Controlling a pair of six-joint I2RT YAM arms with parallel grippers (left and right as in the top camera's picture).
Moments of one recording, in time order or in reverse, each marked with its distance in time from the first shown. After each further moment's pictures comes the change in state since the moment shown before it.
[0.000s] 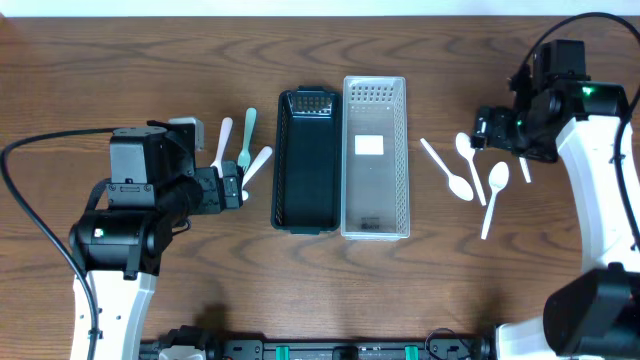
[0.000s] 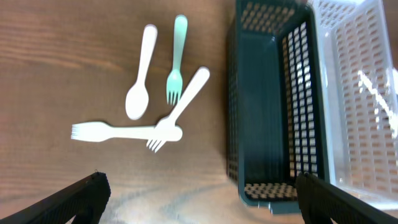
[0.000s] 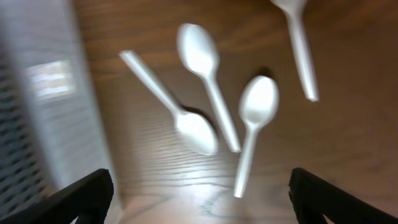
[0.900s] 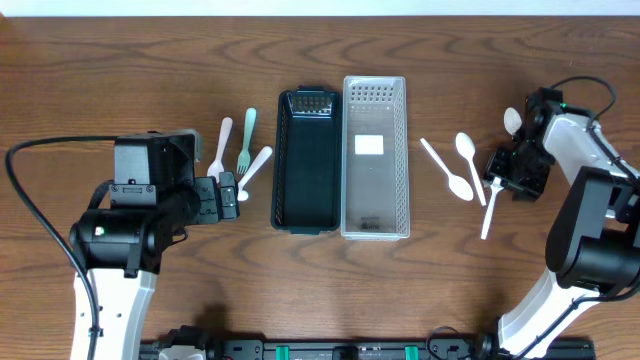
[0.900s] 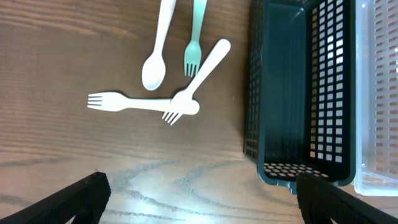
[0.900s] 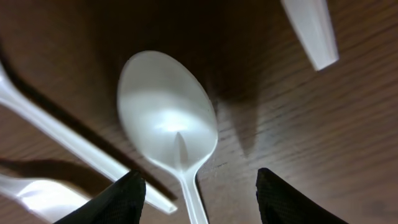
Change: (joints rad) left arm 0.000 0.007 0.000 -0.089 -0.058 0.000; right arm -0.125 0.309 -0.207 0.188 0.034 0.103
